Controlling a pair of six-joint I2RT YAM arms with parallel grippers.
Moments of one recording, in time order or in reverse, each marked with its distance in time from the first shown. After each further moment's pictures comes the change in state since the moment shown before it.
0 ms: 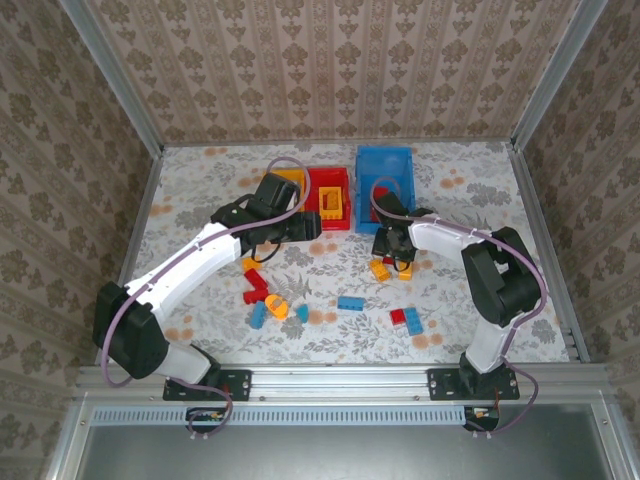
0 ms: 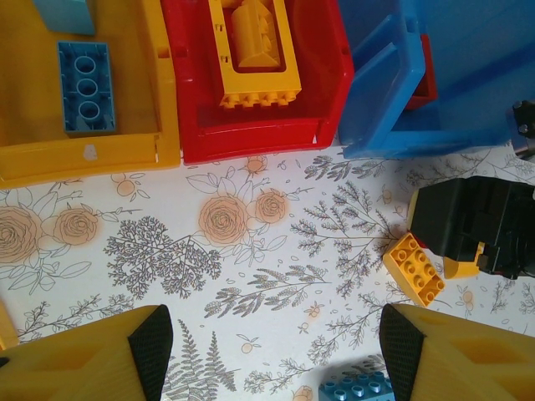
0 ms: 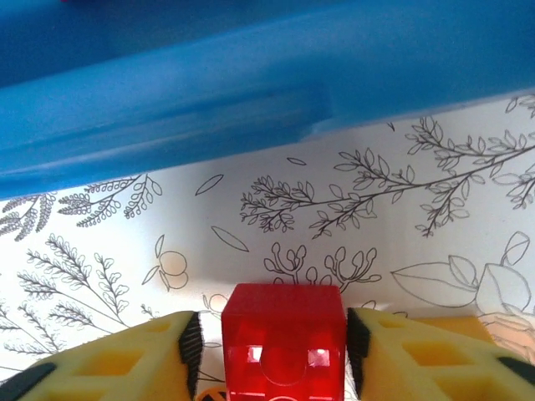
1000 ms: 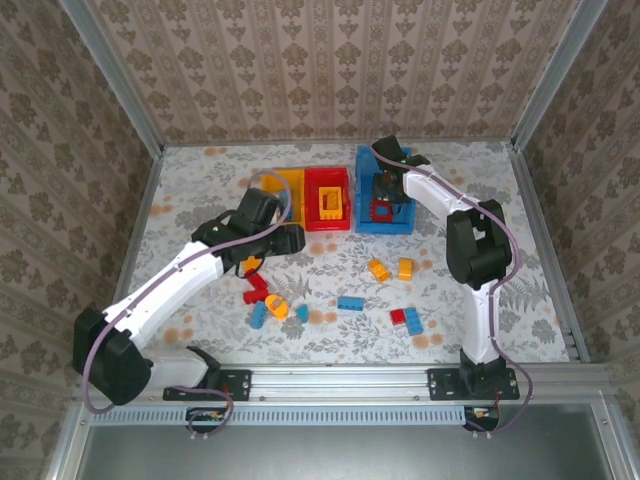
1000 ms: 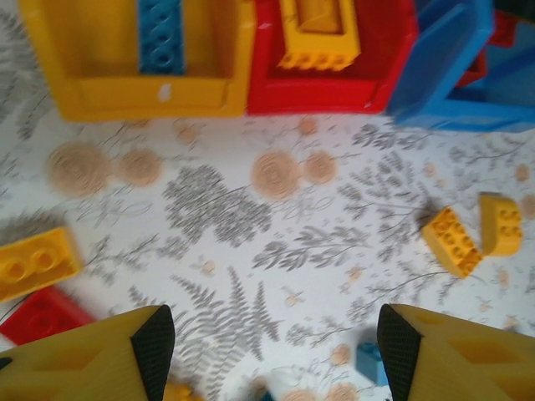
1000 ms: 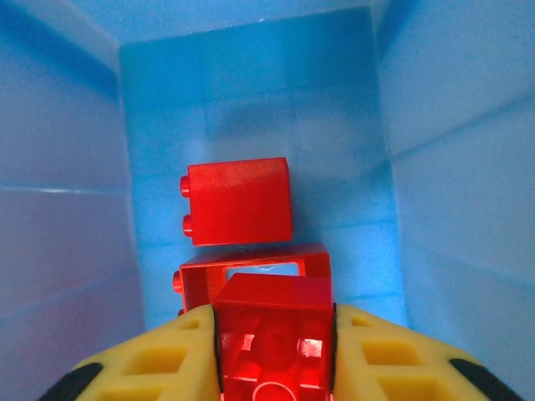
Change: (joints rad) left arm 0.040 -0.176 -0.162 -0.055 -0.029 -0.028; right arm -0.120 0.336 0.647 -0.161 0.051 -0.226
